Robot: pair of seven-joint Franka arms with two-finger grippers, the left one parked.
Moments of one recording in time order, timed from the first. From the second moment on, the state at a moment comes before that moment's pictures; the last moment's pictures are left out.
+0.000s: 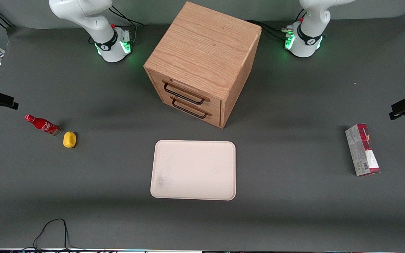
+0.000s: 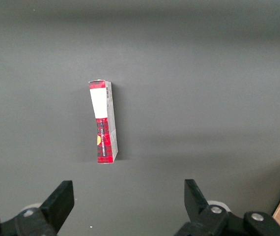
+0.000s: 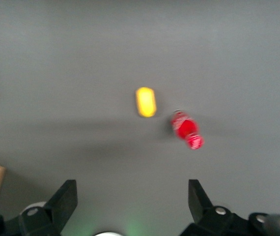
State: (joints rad) arm 0.25 0.06 -0.56 -1.69 -0.03 1.64 -0.28
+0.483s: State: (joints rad) arm 0.24 0.03 -0.75 -2.21 -0.03 2.22 -0.51
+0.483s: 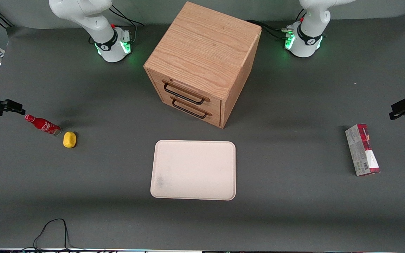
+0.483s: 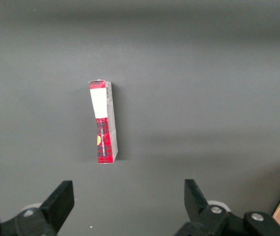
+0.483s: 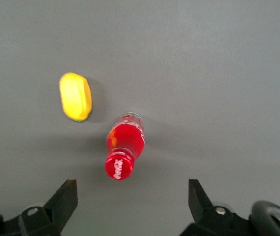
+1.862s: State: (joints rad) arm 0.25 0.14 -0.75 -2.25 0.22 2.35 -0.77
